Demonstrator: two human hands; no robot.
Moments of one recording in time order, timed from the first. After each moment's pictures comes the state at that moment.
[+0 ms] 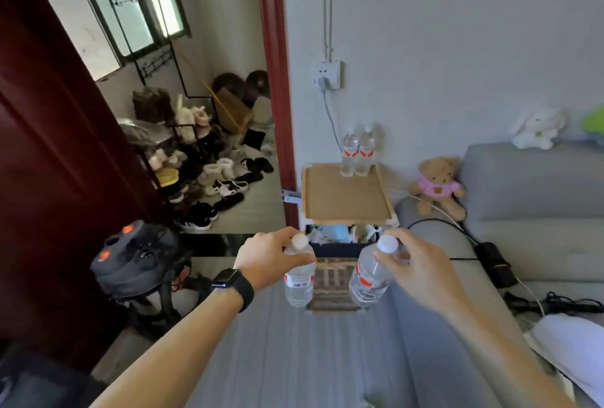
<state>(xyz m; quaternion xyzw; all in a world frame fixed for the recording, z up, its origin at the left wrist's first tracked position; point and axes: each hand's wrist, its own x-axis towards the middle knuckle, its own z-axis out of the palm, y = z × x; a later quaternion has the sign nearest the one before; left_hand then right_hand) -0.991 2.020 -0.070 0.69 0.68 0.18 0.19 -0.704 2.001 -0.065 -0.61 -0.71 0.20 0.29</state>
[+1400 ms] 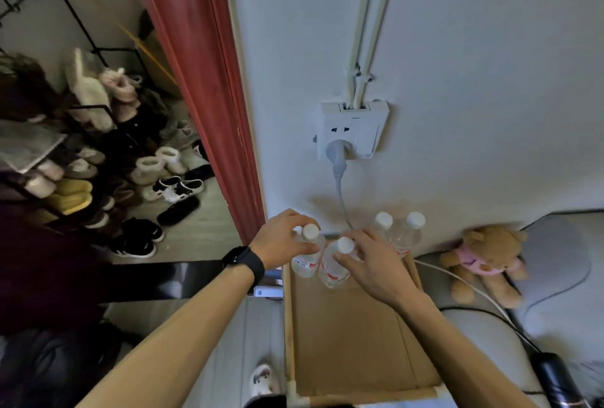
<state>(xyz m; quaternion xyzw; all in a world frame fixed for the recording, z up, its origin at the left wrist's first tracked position) -1.016 2.616 -0.153 0.71 0.56 0.17 0.39 -0.791 2.565 -0.161 -0.60 -0.72 0.27 0.21</state>
